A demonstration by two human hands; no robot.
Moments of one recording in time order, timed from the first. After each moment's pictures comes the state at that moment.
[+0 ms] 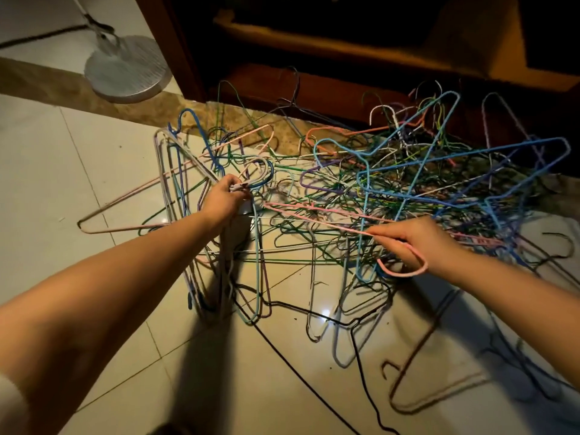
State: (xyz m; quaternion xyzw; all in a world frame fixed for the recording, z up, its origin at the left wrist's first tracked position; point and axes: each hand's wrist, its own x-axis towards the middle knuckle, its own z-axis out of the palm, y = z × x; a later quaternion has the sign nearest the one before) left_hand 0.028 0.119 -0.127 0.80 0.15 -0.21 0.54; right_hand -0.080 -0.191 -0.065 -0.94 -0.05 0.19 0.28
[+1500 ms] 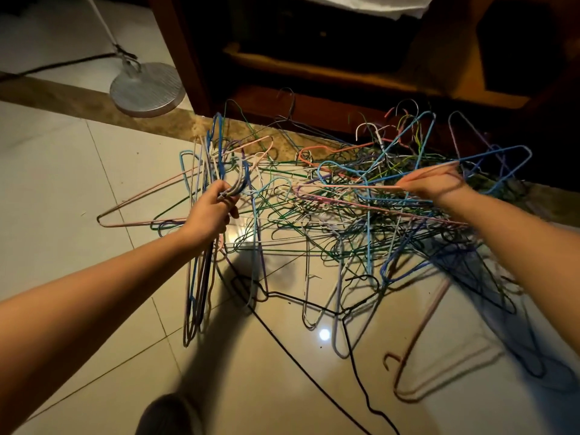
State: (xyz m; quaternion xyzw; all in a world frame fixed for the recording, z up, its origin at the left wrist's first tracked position) left_hand -0.046 0.130 -0.049 0.82 0.08 -0.17 0.55; right_hand -0.032 -0.241 -0.034 -0.87 0.19 0.13 0.44
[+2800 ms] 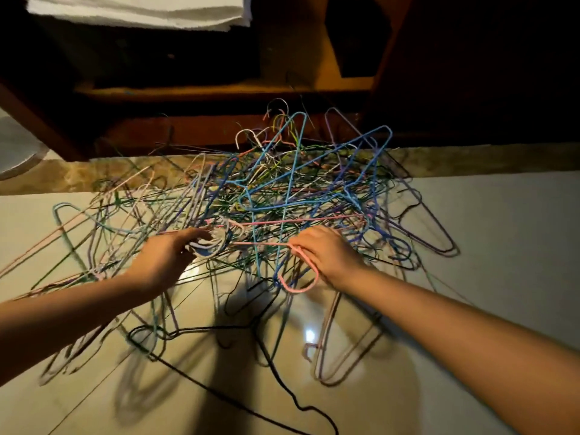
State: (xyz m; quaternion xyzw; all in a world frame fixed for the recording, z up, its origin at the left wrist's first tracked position) left_hand -0.083 0.006 -0.022 0.95 -0.21 -0.15 0.20; right_hand -0.169 -0.252 -0.077 -0.96 -0.07 -0.01 0.27
